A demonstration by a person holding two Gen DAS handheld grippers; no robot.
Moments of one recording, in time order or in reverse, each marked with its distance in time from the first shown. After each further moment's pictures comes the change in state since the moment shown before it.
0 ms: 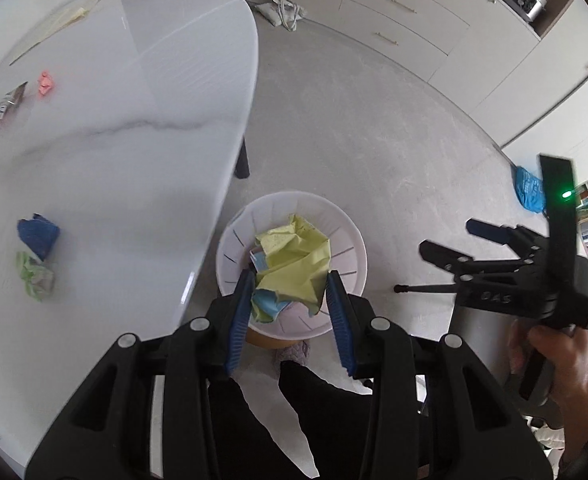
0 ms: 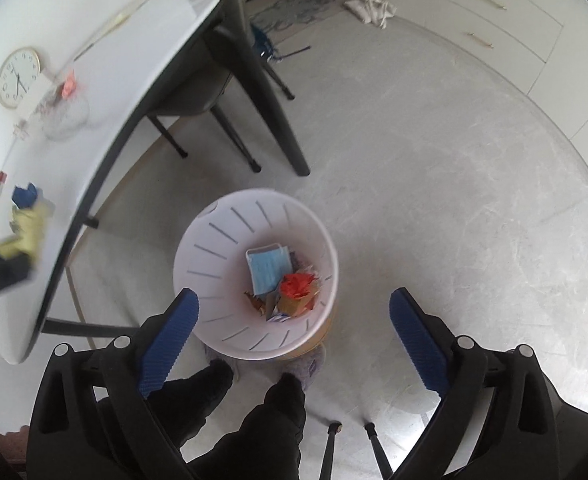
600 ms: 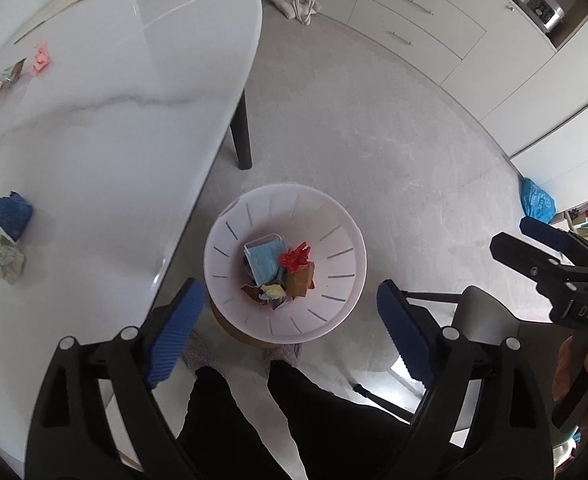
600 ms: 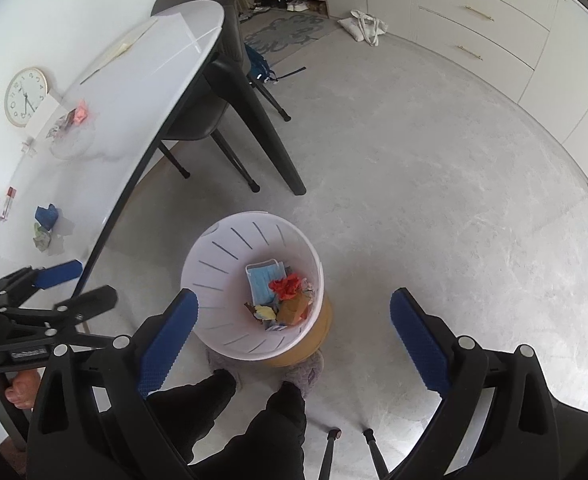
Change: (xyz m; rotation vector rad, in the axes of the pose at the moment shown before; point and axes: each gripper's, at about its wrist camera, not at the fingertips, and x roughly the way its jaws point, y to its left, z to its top) left arm 0.016 -0.002 -0.001 -0.072 -0.017 0.021; right arm -0.044 -0.010 0.009 0.005 -0.052 0.024
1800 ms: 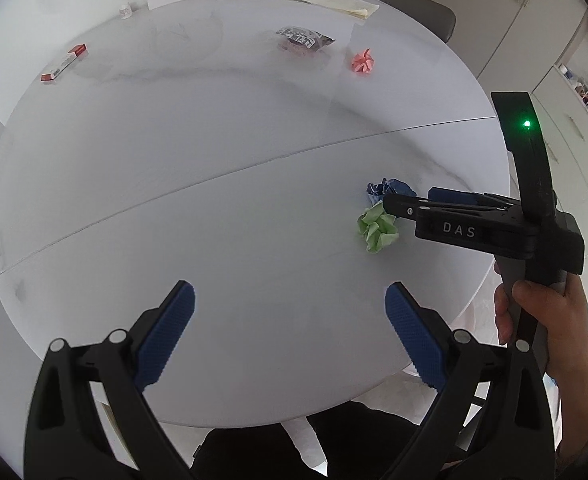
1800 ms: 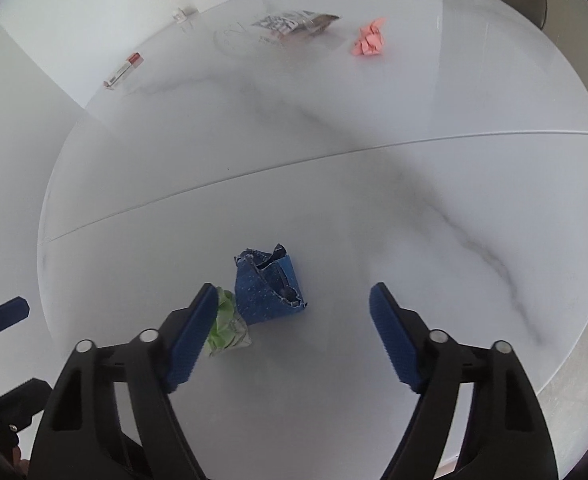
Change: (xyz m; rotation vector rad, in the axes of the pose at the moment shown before) left arm -0.126 0.239 -0.098 -0.514 -0.170 0.241; right arm 0.108 0.347 0.070 -0.571 0.148 0.299
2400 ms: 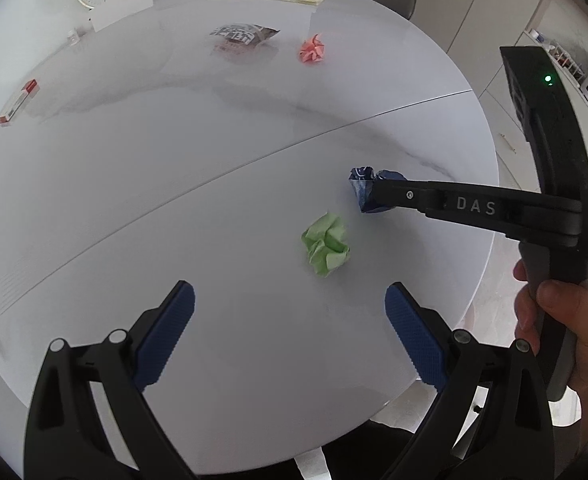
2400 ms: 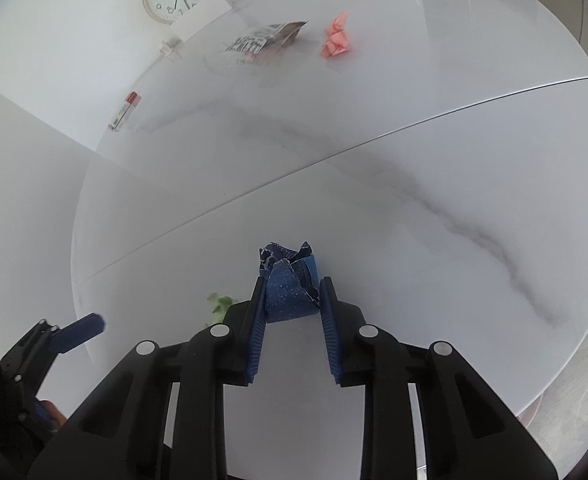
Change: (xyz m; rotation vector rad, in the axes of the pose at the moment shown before) left arm 0.042 -0.045 0.021 0.150 0.000 -0.045; right arm -0.017 -0.030 0.001 0.165 -0.029 0.120
